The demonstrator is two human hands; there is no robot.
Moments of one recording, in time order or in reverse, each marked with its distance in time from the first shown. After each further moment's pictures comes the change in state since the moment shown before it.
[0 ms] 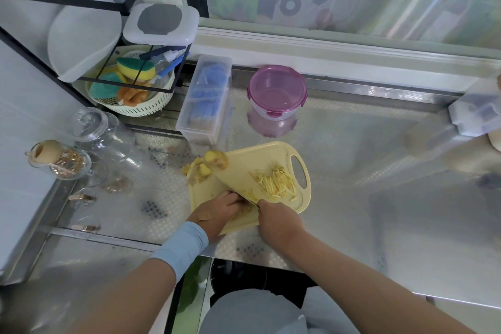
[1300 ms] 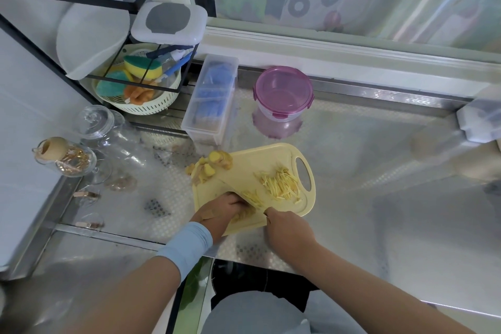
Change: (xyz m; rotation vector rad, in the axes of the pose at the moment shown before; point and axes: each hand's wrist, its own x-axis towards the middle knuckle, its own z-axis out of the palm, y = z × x) left_hand -0.001 0.001 0.001 -0.090 -0.046 -0.146; right_hand -0.017 0.006 0.003 -0.037 0.015 -0.023
